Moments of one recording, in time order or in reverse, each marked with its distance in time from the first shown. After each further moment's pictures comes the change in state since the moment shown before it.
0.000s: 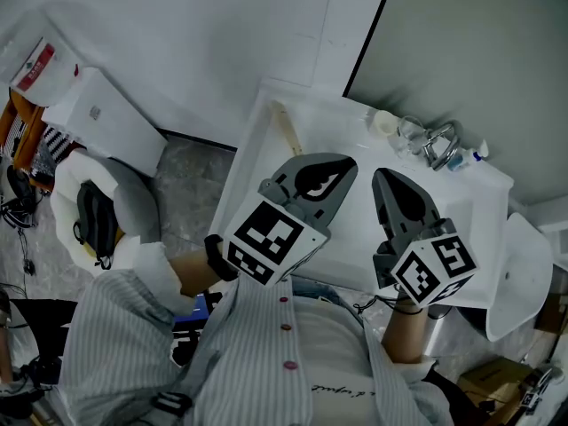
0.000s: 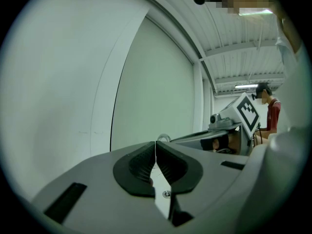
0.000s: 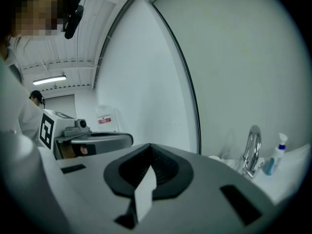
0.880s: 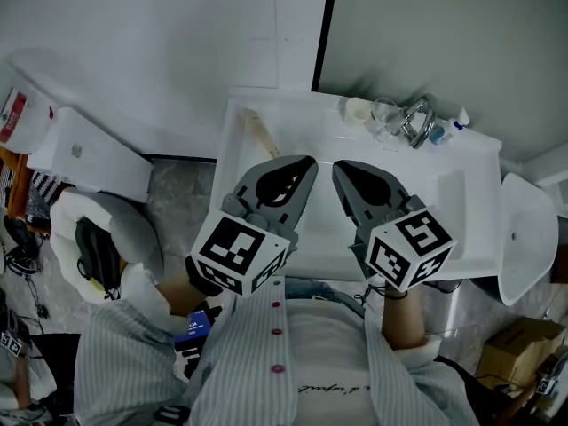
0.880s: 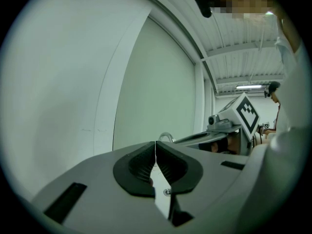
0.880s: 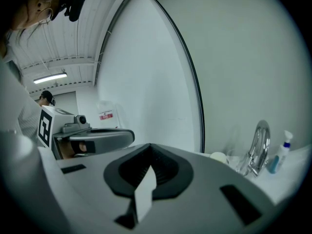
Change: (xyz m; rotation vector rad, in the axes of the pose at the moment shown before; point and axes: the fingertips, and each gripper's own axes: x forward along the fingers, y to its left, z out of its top) left arm -0.011 0.011 -0.009 -0.020 0.008 0.014; right arm 0.017 0.014 -0.015 0.000 0.048 0.024
